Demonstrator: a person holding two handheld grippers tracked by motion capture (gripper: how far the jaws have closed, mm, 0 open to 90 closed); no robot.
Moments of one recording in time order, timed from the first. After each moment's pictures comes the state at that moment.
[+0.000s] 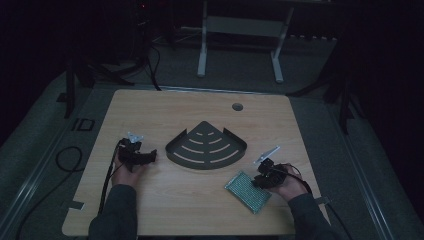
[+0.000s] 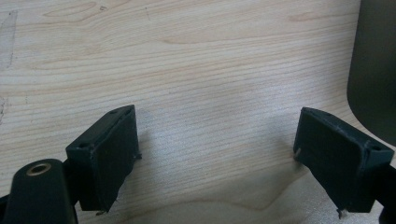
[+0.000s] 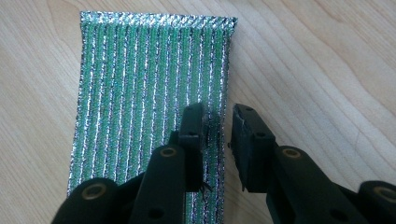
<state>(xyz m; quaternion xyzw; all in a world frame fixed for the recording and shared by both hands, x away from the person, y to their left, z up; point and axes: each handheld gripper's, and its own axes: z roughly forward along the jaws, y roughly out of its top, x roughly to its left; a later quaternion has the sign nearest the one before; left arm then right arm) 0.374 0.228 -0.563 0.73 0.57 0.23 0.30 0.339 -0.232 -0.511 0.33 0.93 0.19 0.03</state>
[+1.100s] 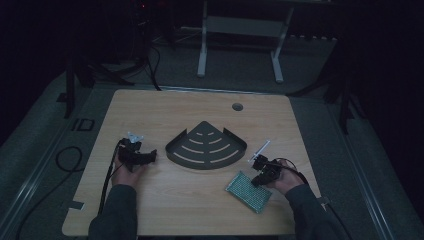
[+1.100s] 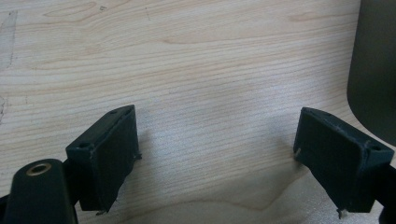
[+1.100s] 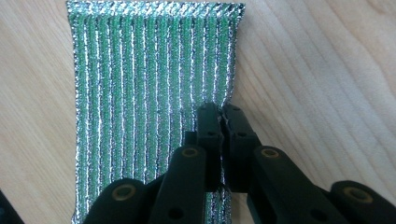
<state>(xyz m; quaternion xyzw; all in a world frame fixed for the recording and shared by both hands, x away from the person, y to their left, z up) 0.374 0.228 -0.563 0.73 0.57 0.23 0.30 0.356 -0.217 -0.509 0.30 0.95 0.12 -0.02</state>
